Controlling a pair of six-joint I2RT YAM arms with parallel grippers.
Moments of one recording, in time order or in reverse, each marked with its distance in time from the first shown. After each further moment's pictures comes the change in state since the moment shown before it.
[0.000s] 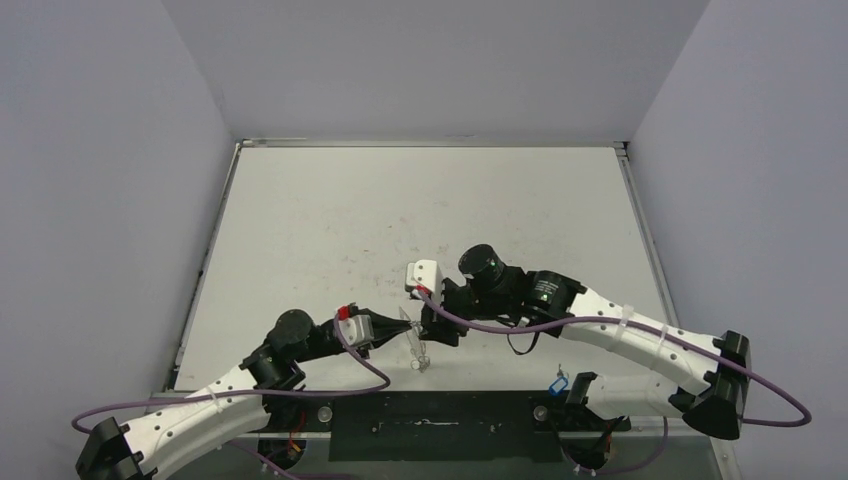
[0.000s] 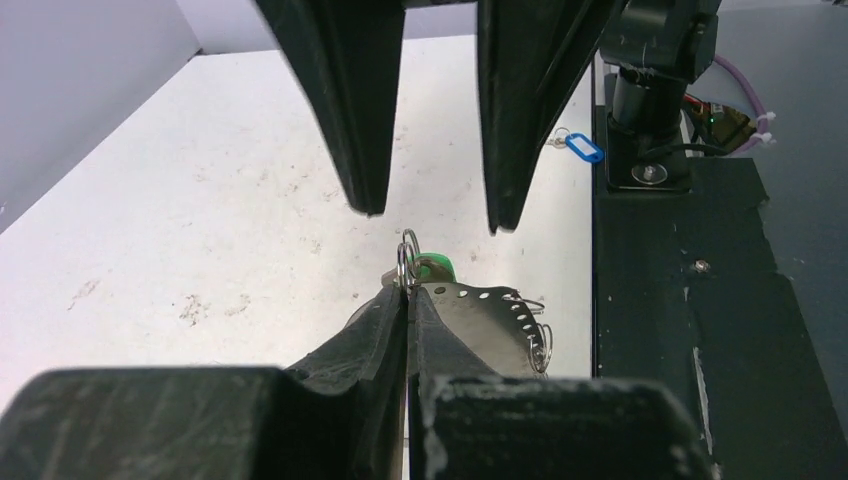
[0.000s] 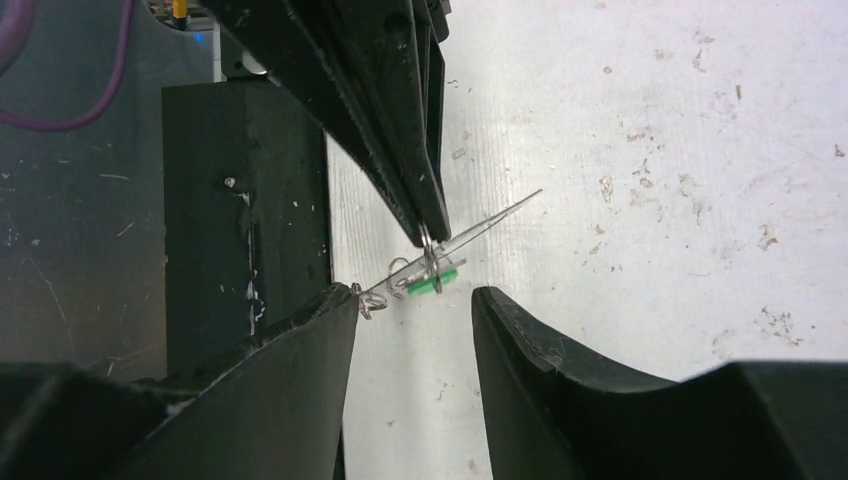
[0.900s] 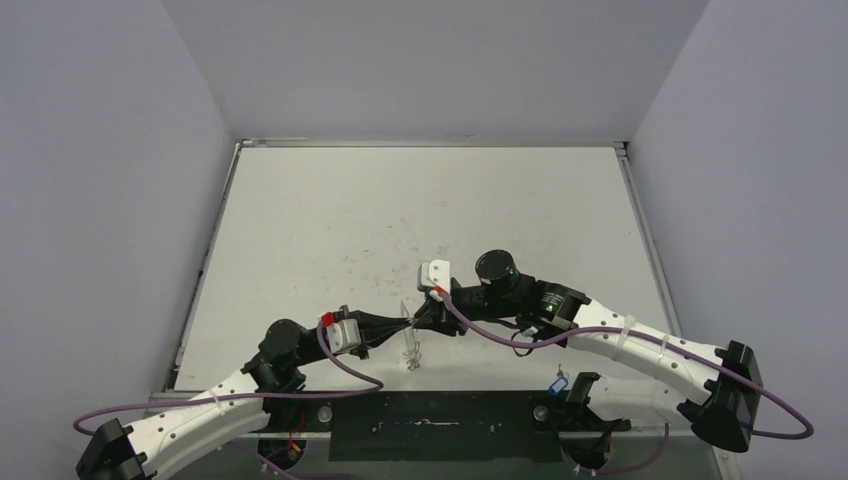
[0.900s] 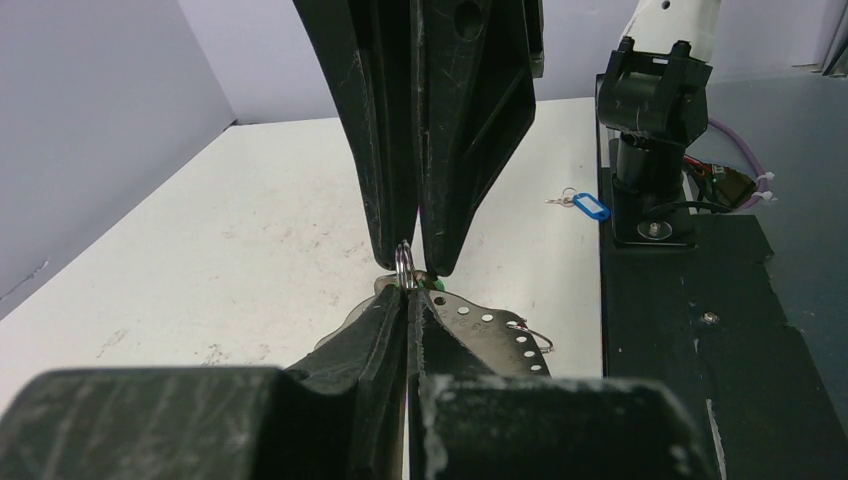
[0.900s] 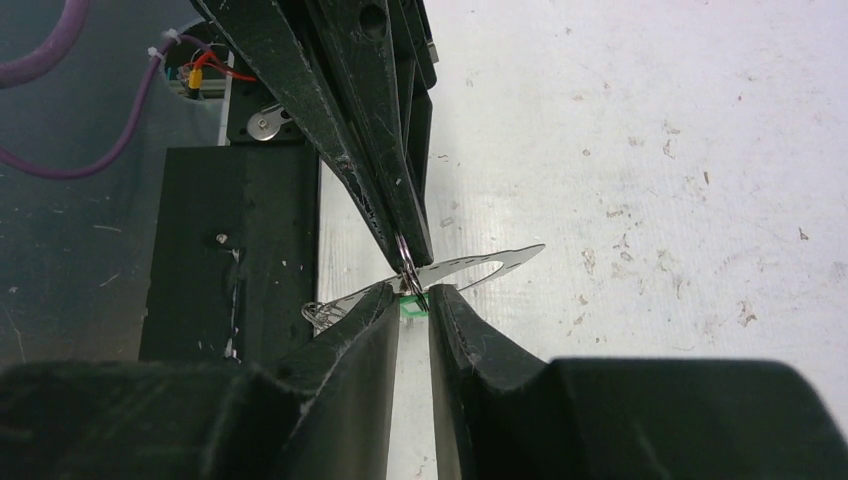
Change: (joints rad) left arm 0.000 -0.032 -0.093 0.240 -0.013 -0.056; right arm -0.051 -0.114 -0.217 0.335 -0.104 0.006
